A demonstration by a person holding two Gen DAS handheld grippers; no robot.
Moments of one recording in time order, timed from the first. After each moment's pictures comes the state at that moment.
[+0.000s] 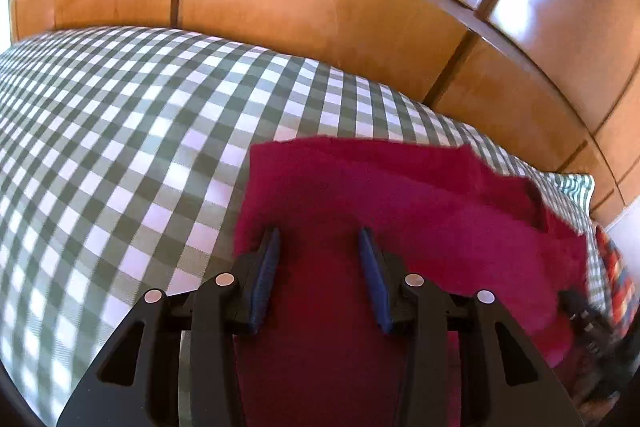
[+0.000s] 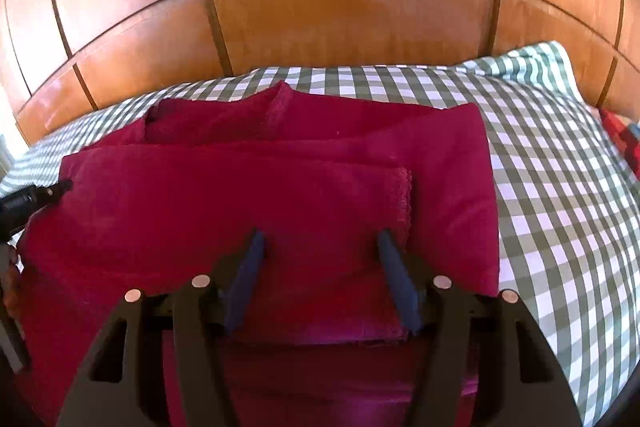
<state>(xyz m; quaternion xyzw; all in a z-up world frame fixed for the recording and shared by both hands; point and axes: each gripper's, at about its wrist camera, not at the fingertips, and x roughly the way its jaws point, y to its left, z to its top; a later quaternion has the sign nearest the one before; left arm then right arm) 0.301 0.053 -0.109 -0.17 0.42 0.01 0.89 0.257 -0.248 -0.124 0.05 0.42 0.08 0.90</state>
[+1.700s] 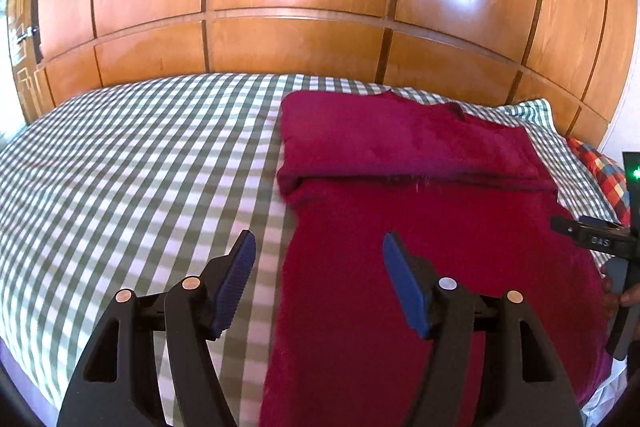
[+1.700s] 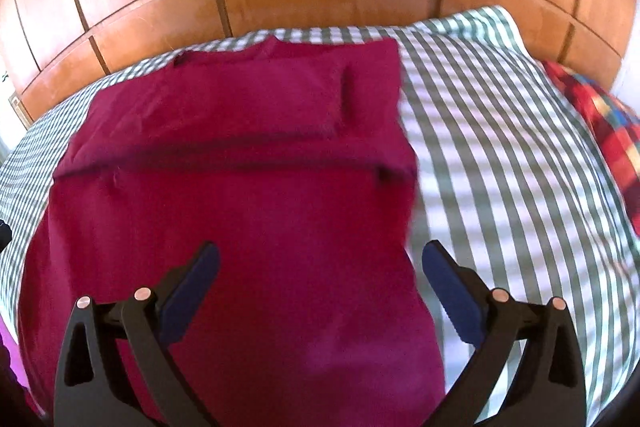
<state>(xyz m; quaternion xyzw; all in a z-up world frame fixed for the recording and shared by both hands) 0.092 0.019 -0.020 -0.04 0.39 0.00 0.92 0.126 -0.291 -0.104 0.06 0.47 0.06 0.88</state>
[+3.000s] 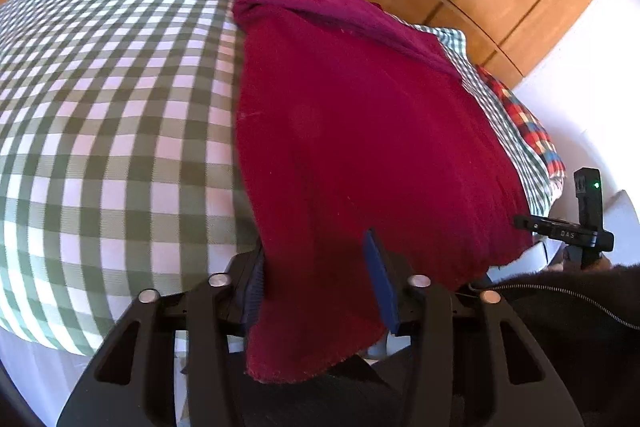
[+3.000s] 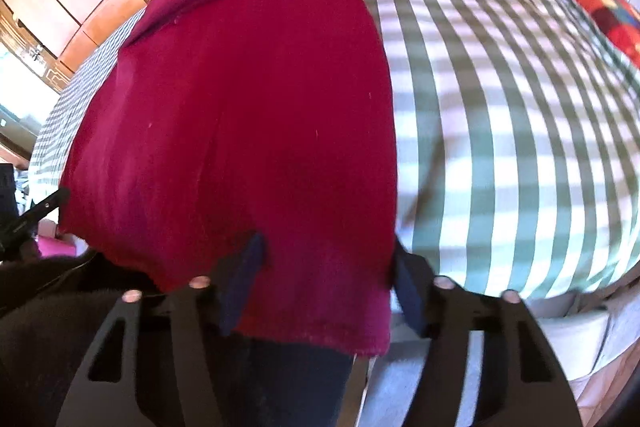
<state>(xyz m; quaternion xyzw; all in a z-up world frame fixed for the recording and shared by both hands) -0.017 0.049 -0.060 -0.13 0.50 -0.18 0.84 -0.054 -0.350 -0.124 0.11 0.57 0.14 0.80</state>
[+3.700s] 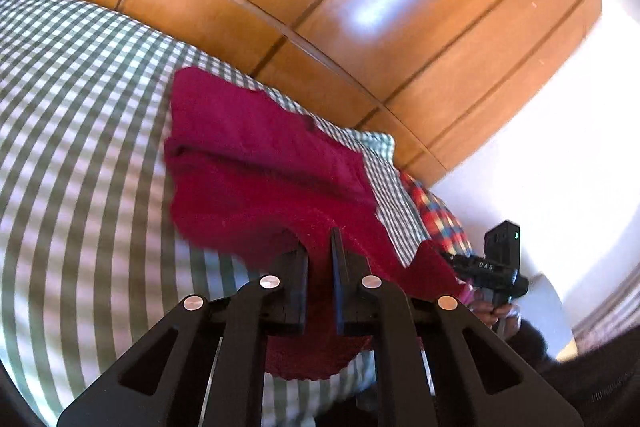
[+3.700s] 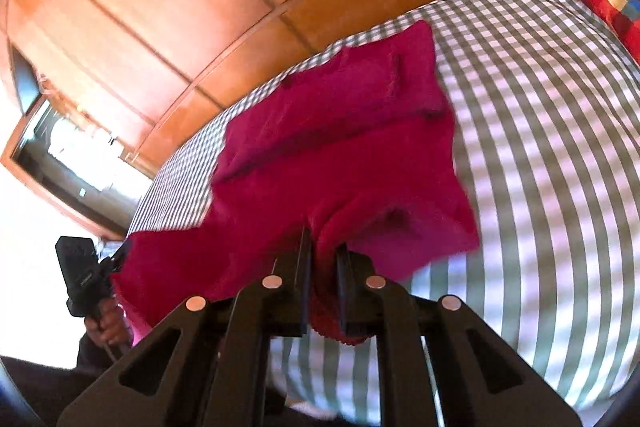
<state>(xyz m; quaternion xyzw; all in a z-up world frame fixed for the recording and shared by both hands) 0.067 0.077 0.029 -0.29 0.37 -0.26 0.84 0.067 -0.363 -0.050 0.27 0.46 0.23 0.82</state>
